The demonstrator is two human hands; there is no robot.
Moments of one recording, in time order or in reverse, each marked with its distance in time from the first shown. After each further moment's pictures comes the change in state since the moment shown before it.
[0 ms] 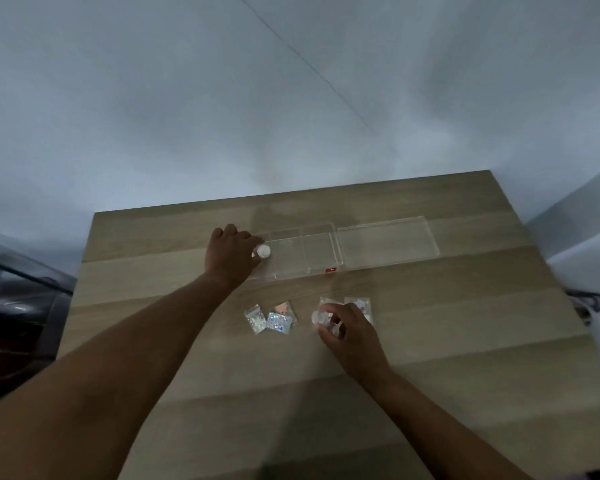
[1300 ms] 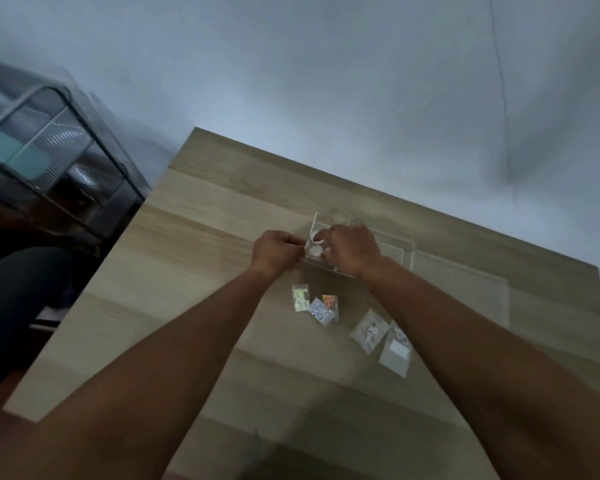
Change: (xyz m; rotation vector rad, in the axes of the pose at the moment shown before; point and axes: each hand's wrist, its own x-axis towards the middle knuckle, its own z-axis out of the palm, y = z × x) left_hand -0.065 0.002 0.009 -1.390 -0.030 -0.996; right_hand 0.179 -0.093 0.065 -0.835 -0.408 -0.660
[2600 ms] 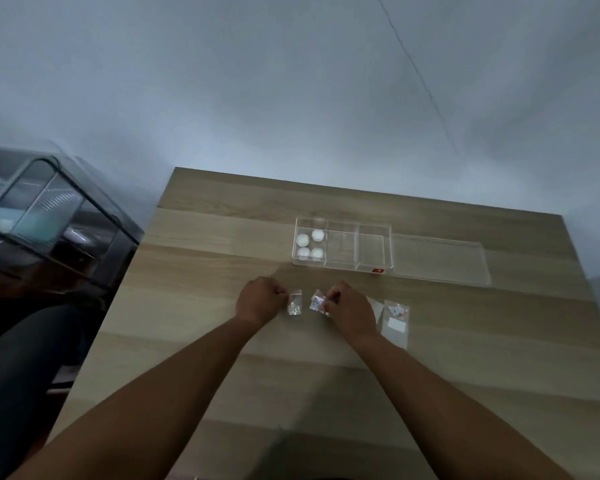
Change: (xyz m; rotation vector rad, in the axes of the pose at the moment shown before) left_hand -0.045 -0.048 -0.016 0.644 -0.073 0.199; right_hand -0.121 -0.057 0.049 0.825 0.059 0.711
